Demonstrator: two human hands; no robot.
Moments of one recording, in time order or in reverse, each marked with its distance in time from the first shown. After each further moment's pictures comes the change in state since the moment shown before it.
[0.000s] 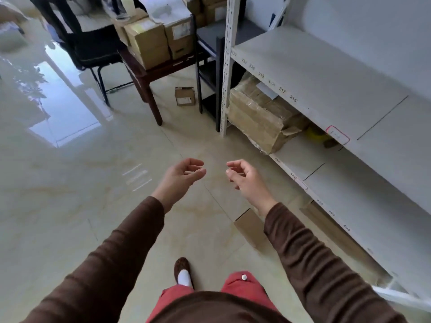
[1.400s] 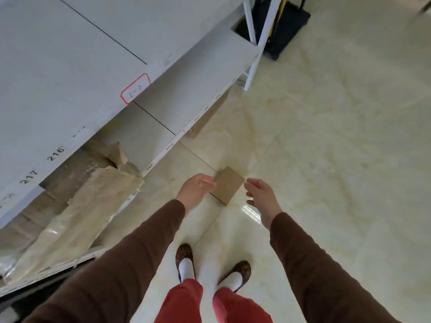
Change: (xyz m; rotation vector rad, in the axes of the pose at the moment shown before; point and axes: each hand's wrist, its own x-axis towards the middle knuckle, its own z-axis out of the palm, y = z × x) left_hand 0.334 -0.043 0.275 1.042 -1.588 0.095; right_hand 0.127 0.184 0.062 1.180 1.674 0.714
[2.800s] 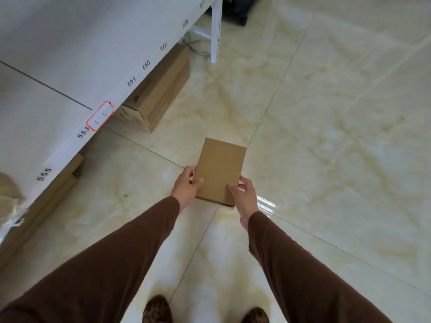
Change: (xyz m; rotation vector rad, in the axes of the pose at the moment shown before) left_hand 0.334 -0.198 0.113 0.210 0.038 0.173; right_hand 0.302 0.249 0.024 0.246 0.163 -0.053
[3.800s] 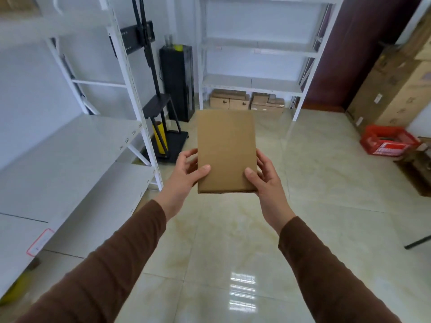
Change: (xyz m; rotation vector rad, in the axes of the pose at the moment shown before) left_hand -0.474 0.641 -0.027 -0.308 -0.329 0.633; right_hand -0.483 -0.523 -0.333 0.274 0.031 -0.836
